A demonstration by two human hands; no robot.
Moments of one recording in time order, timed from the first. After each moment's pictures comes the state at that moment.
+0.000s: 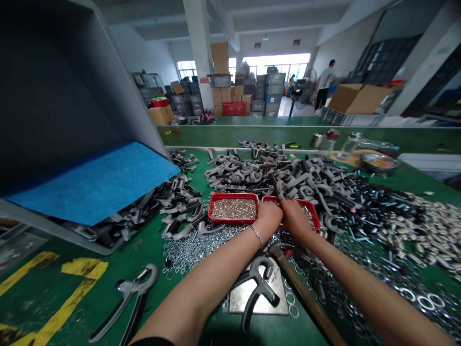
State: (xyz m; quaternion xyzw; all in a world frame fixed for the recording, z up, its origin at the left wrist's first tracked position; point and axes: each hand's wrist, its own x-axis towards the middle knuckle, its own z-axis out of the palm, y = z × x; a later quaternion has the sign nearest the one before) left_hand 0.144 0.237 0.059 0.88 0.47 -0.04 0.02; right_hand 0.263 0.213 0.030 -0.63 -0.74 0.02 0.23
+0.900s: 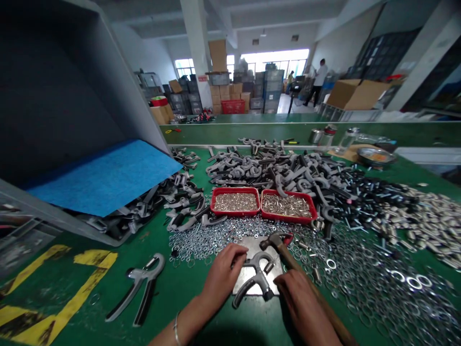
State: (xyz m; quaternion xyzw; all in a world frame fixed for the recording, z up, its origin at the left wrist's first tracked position) left_hand -0.024 0.074 0.022 0.77 0.45 0.35 0.29; right_hand 0.201 -0.013 -0.003 -0.61 -0.70 0.24 0.29
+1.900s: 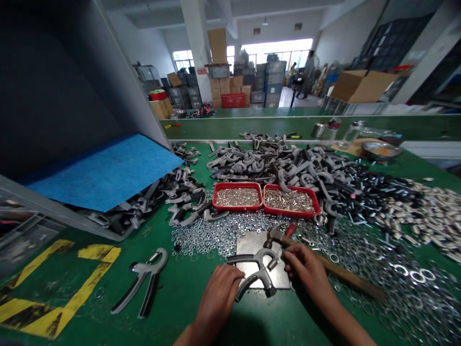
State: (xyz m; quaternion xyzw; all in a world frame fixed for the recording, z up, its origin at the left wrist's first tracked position) left_hand -0.053 0.021 -0.007 0.81 0.47 0.25 0.25; right_hand 0.220 0.031 -0.003 -0.63 -0.48 0.44 0.43
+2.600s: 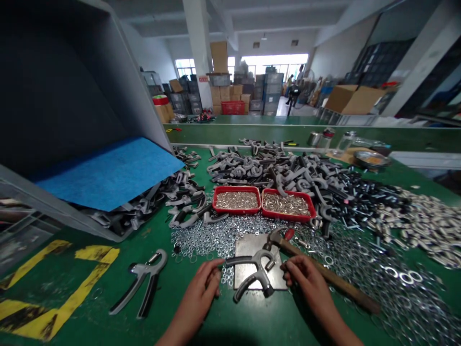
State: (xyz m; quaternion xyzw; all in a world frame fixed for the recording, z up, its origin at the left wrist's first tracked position) left_hand -0.085 0.023 0.026 0.62 0.57 0.30 0.45; right_hand 0.213 0.007 0.007 -0.61 -0.42 0.48 0.47
